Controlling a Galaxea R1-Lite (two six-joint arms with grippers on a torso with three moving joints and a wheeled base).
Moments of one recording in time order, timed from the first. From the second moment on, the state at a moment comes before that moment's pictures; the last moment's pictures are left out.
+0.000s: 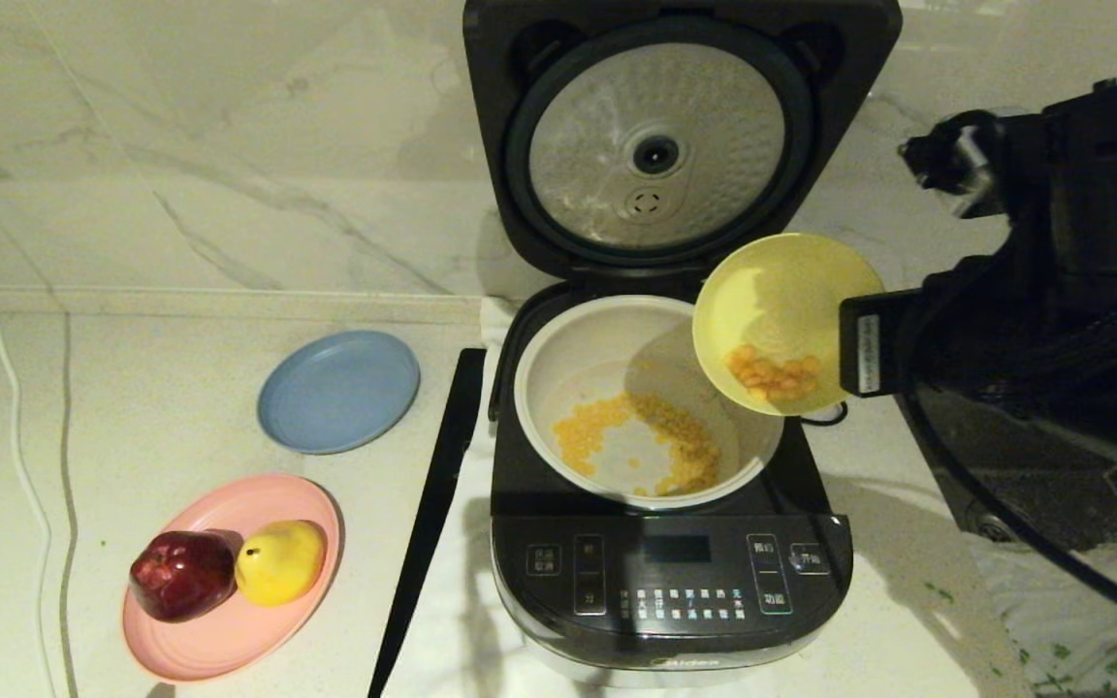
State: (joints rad) left arm 0.00 0.00 0.00 -0.02 -0.02 0.05; right arm 0.77 1.48 -1.26 0.13 -0.68 0.19
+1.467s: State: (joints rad) left arm 0.00 0.00 0.00 -0.02 -0.02 0.05; right arm -0.06 1.55 -0.59 0.13 0.12 0.49
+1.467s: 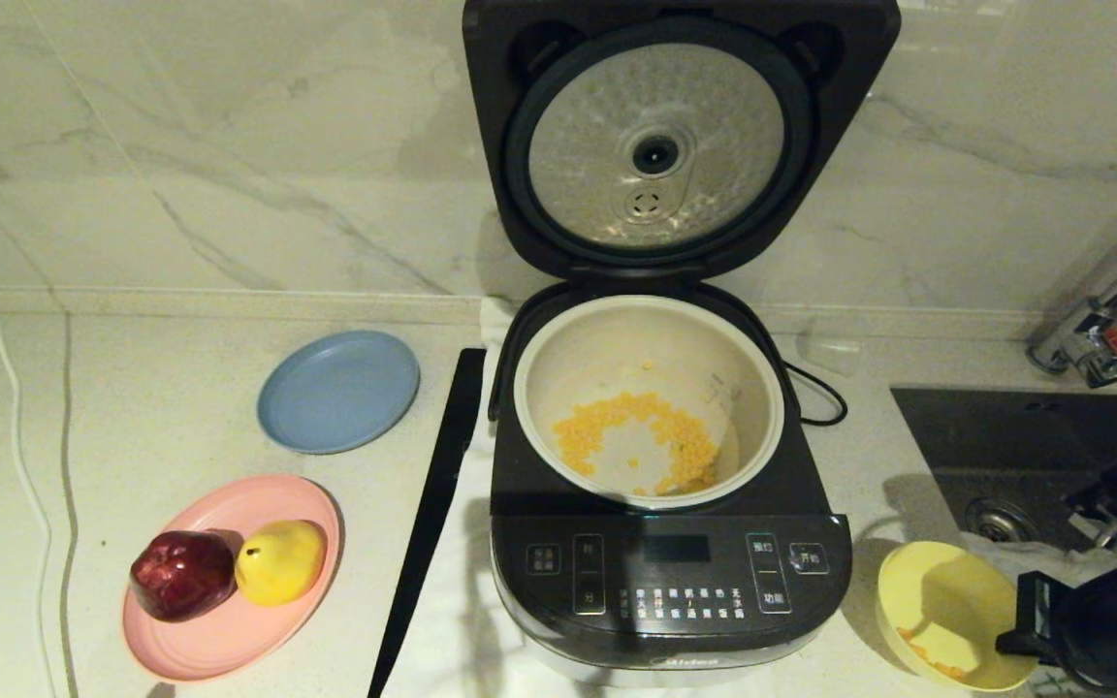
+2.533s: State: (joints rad) left arm 0.00 0.00 0.00 -0.02 -0.02 0.05; right arm -0.05 1.70 -0.69 0.05 0.22 0.53
